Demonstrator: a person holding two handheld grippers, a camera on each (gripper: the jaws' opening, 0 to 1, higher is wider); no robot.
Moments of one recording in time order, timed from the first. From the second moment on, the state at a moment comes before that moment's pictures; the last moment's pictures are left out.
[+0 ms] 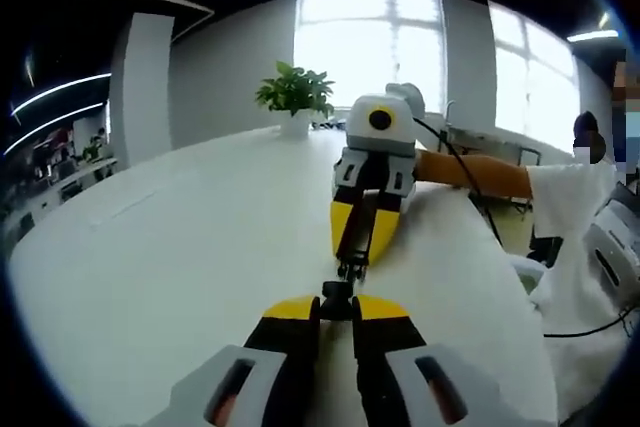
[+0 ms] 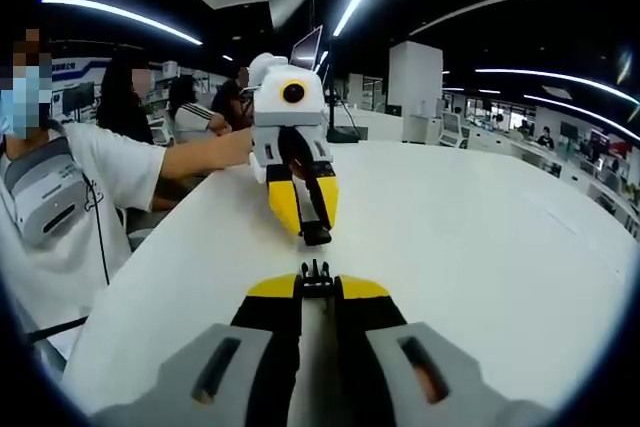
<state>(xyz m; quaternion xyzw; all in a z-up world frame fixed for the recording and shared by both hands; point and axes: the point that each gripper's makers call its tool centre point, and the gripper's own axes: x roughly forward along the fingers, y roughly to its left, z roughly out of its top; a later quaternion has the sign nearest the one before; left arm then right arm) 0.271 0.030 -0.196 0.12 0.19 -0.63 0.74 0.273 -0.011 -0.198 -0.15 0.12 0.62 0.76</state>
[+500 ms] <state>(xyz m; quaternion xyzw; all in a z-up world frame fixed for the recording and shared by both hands) 0.270 0.022 -0.205 0.14 0.20 -0.65 0.72 0.279 -0.008 -0.197 -0.15 0.12 0.62 0.76</state>
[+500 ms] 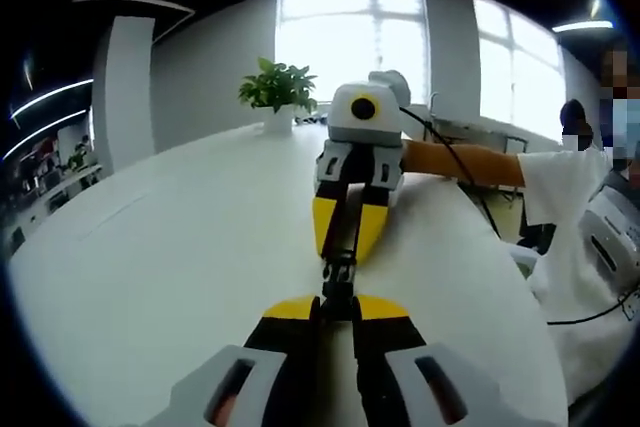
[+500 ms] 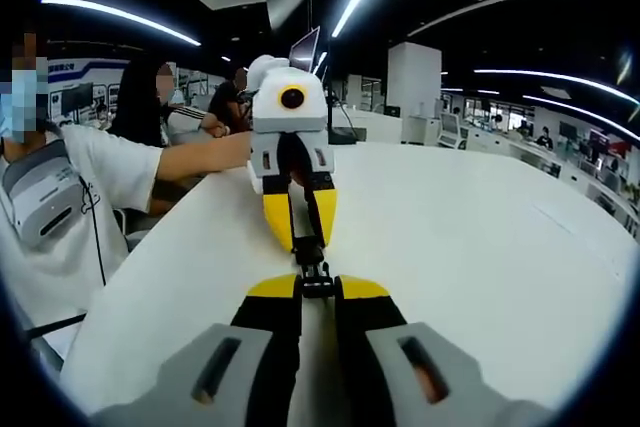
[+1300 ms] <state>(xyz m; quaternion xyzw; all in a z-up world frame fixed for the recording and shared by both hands) 0.270 0.023 -0.210 0.13 0.21 -0.66 0.71 0.280 -0.009 -0.202 -0.15 0.12 0.62 0.76</state>
